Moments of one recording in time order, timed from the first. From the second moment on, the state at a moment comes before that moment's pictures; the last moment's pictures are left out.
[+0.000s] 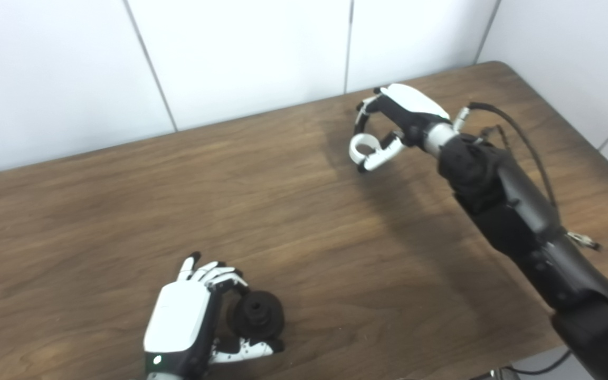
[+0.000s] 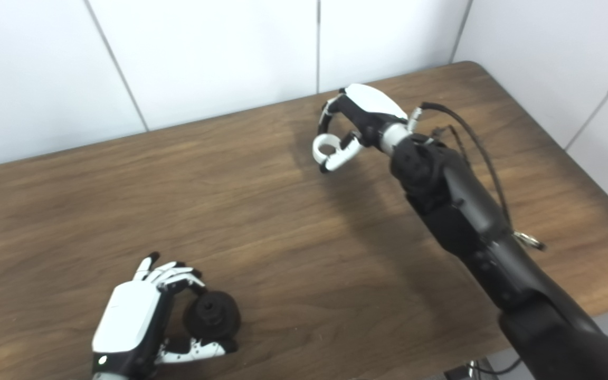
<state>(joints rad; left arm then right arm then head) 0.16 0.15 -0.39 -0.35 1.07 0.01 -0.12 -0.40 -0.54 0.18 -0.21 -0.66 0.47 0.45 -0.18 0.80</state>
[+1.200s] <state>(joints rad) 0.14 0.09 -0.46 -0.32 1.15 0.07 -0.13 -0.17 -0.30 0.26 -0.70 -0.75 0.47 0.81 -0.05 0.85</state>
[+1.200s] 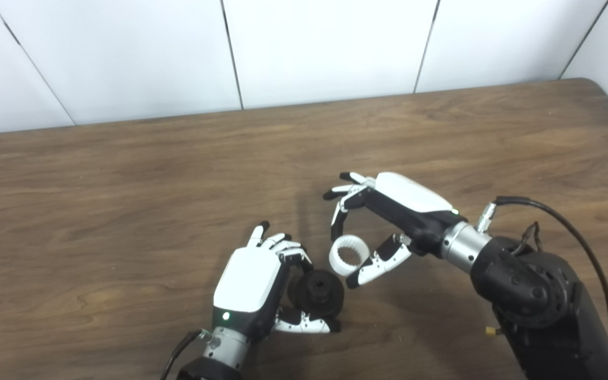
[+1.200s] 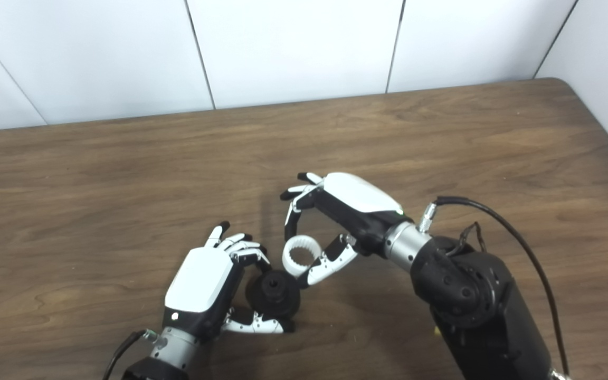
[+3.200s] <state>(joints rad) 0.13 0.06 -0.48 -0.32 1.18 0.10 -0.14 -0.14 -0.27 0.36 -0.65 -0.76 0.44 0.75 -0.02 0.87</state>
